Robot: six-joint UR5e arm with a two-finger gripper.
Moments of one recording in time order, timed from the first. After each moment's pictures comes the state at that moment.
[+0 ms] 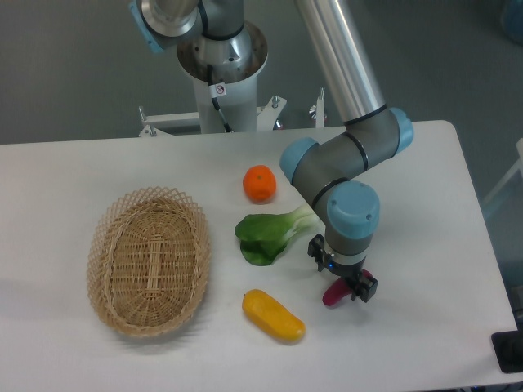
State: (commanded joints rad) arm 2.51 -2.19 -1.60 -0.84 1.65 1.34
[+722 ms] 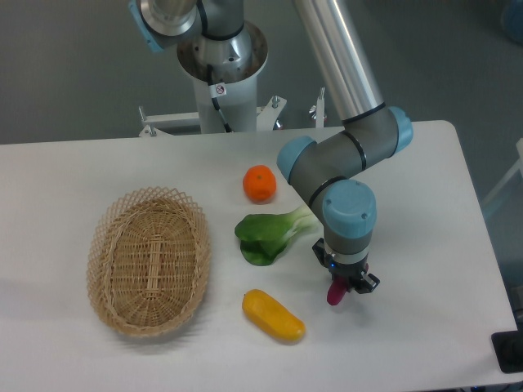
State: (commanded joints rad) arm 2.52 -2.15 -1.56 -0.86 1.65 1.30
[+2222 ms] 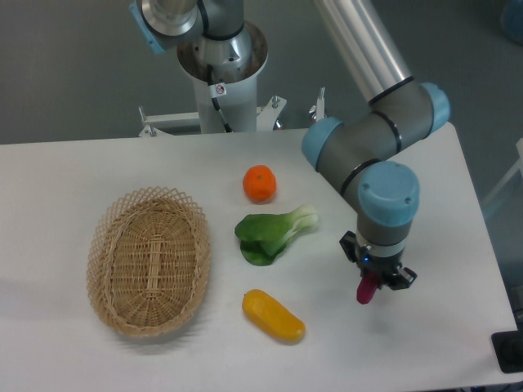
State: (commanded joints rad) arm 2.57 -2.15 -1.36 -1.08 1.64 1.29
